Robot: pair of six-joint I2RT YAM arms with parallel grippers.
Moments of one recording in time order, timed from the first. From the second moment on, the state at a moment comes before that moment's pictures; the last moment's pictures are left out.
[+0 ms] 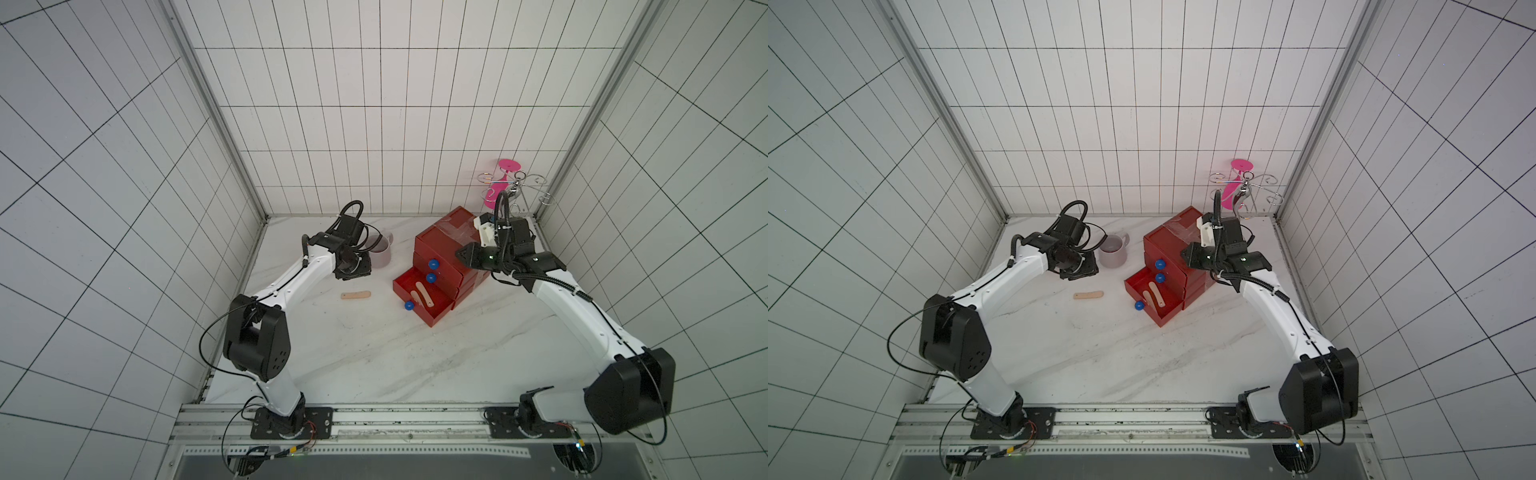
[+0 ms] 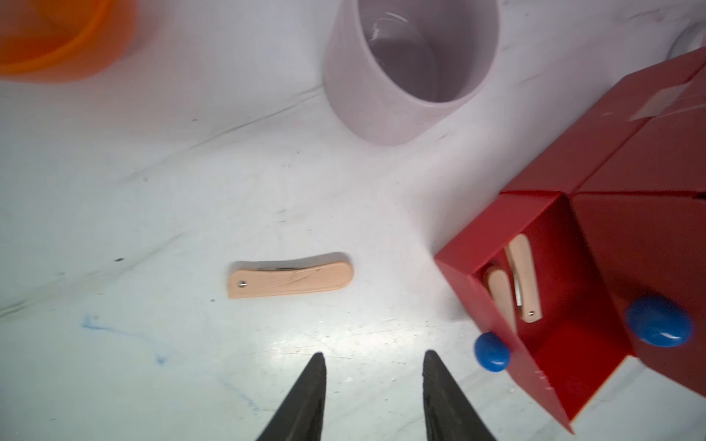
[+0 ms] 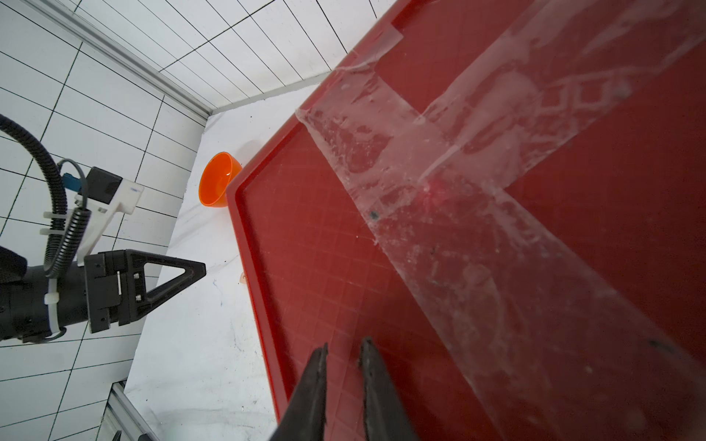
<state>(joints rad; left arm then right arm) -0.36 1.72 1.46 -0.92 0.08 -0.46 0.28 1.39 1.19 -0.55 -0.34 0.40</state>
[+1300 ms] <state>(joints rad) -0.28 1.93 1.28 -0.75 -0.01 -0.38 0.28 1.39 1.19 -0.55 -0.34 0.40</state>
